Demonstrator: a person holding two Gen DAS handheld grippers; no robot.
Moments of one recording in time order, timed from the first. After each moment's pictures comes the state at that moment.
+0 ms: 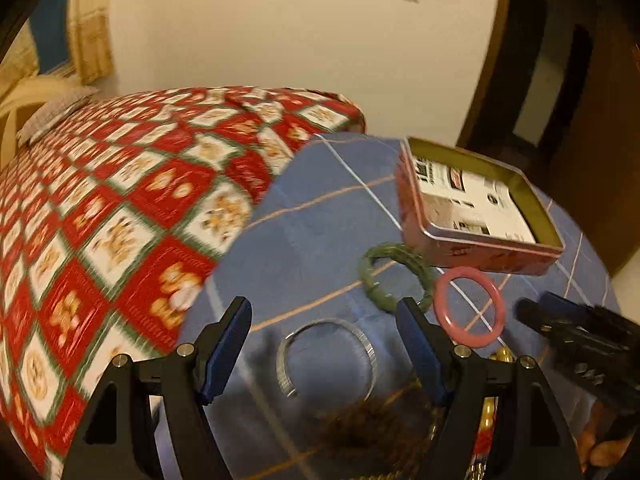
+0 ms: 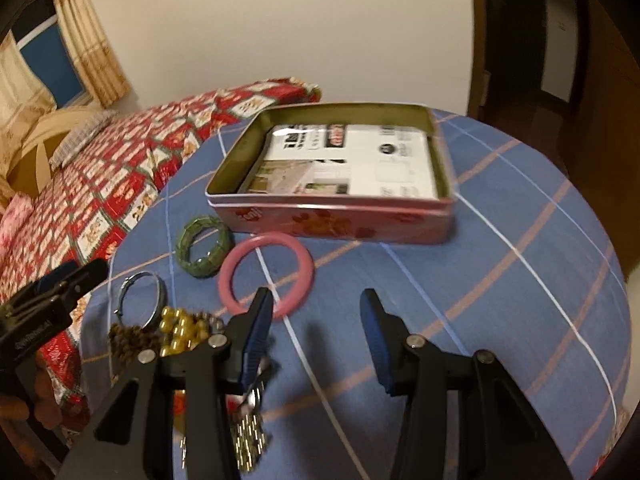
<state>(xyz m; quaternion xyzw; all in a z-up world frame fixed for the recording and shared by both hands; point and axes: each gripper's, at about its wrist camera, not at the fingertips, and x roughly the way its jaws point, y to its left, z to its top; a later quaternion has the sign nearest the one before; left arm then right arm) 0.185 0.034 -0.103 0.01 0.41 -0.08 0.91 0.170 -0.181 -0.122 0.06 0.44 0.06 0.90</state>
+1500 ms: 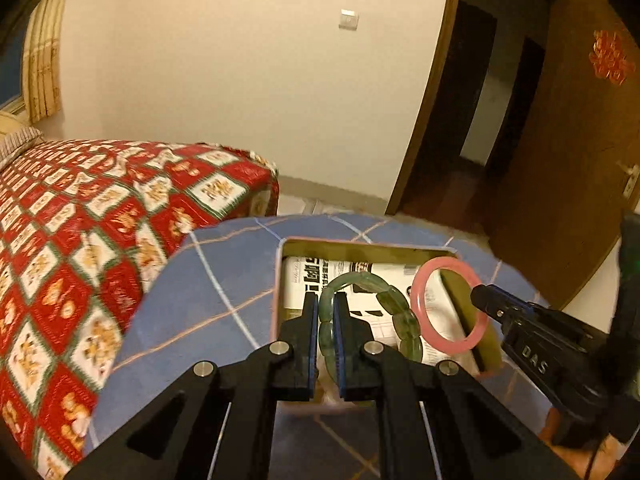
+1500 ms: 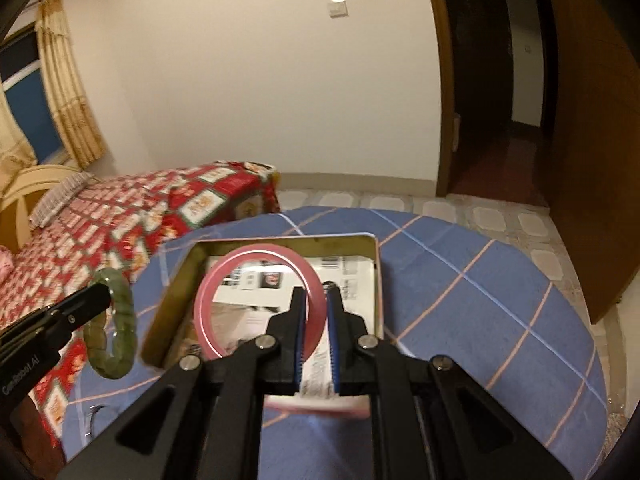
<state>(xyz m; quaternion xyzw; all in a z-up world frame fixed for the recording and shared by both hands) 0.270 -0.061 -0.076 -0.01 0.35 -0.17 0.92 0.255 -0.238 -0.090 0.09 0.34 -0.01 0.93</state>
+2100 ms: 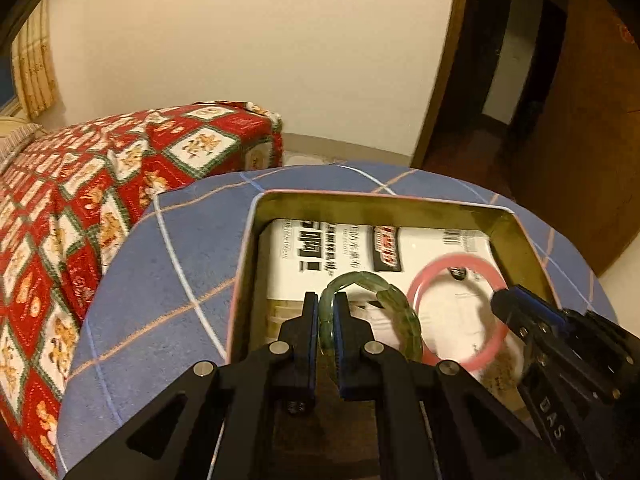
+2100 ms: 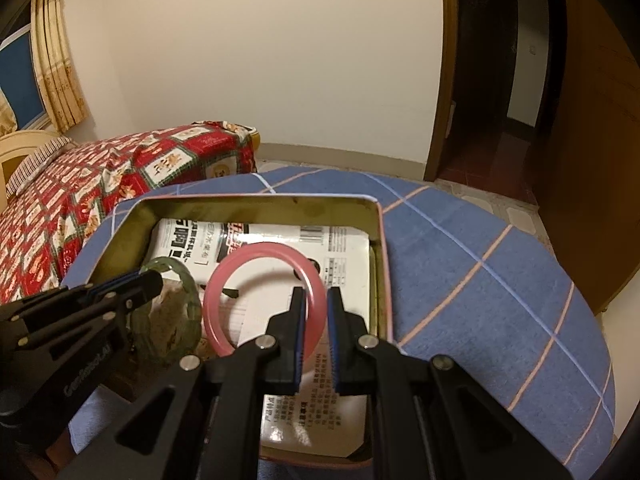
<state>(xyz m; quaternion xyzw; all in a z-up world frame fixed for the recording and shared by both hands) 0.313 -0.095 -0.124 0.03 0.42 -0.13 0.90 0.277 -0.234 -0.129 0.05 0.39 -0.02 0.92</state>
